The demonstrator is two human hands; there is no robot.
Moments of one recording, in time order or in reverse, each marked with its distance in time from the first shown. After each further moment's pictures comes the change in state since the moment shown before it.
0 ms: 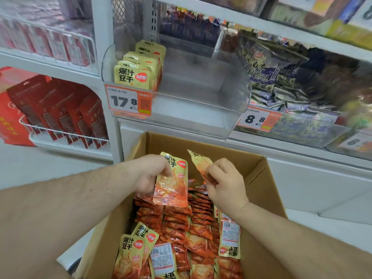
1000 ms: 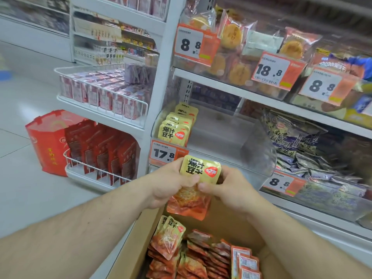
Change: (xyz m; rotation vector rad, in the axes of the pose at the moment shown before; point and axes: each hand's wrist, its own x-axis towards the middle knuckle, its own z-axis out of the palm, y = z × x) left_hand -0.077 0.052 -0.046 -0.082 -0.166 0.658; right_hand 0.154 -0.082 -0.043 0.811 -0.500 0.650
